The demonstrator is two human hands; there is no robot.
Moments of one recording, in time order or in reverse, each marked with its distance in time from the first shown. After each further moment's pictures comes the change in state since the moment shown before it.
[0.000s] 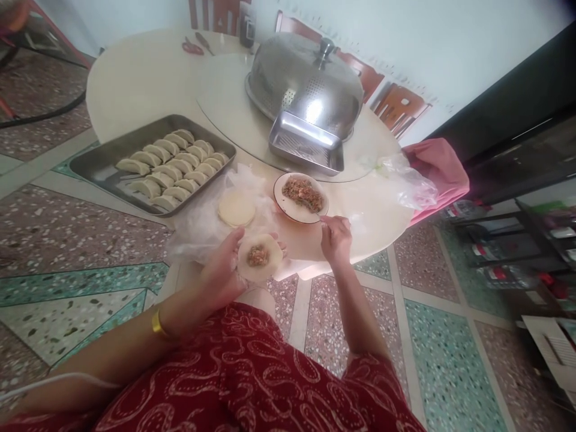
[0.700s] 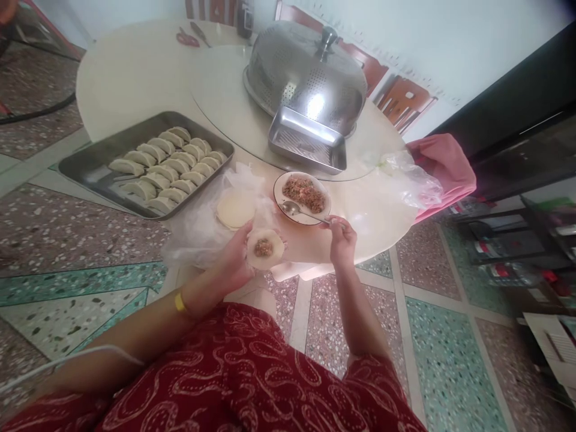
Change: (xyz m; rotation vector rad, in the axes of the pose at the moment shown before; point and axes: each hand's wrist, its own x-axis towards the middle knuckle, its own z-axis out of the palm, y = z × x) left_hand 0.045 0.005 -0.007 -0.005 0.054 -0.009; right_hand 0.004 -0.010 0.007 0.491 0.092 0.593
